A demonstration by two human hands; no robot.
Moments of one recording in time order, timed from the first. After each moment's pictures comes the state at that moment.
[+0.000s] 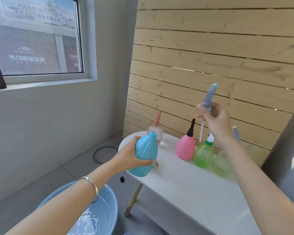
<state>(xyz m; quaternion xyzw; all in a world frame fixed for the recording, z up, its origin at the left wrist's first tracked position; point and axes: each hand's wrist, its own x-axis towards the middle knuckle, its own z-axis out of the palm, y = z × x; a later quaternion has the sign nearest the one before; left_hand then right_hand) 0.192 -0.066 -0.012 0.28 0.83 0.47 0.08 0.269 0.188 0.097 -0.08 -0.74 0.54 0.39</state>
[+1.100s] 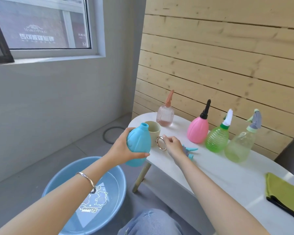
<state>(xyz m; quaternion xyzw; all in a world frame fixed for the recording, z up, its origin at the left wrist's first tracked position) 0.193 -0.102 -0.076 0.23 0.81 0.53 0.05 0.198 0.113 -0.100 -0.26 -0.81 0.51 0.10</state>
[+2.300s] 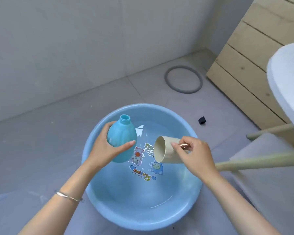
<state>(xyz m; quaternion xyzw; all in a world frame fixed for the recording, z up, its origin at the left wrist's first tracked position) 0.106 -0.332 -0.363 -0.12 0.79 0.60 0.05 0.090 -0.070 -0.350 0.03 -0.93 0.37 0.00</state>
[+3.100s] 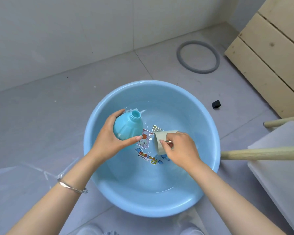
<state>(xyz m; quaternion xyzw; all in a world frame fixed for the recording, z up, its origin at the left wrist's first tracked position) 0.123 -0.339 -0.417 -0.09 0.84 0.54 0.04 0.093 -0.112 -0.434 0.16 -0.96 0.22 -0.06</state>
